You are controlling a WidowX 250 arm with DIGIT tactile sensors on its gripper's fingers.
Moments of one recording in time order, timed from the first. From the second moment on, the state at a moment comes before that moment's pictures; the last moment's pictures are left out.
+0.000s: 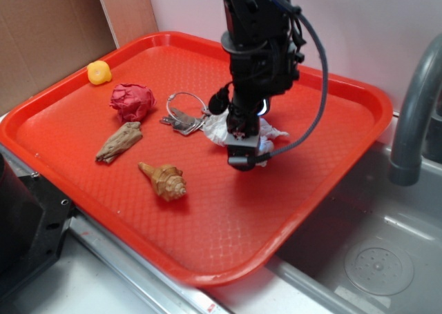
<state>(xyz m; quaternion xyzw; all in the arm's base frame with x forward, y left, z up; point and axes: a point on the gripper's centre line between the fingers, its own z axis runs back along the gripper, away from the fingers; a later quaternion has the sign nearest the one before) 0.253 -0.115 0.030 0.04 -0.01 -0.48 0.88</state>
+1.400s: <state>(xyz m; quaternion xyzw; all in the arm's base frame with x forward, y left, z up) 0.214 -0.049 0.080 0.13 0.05 -0.24 0.96</state>
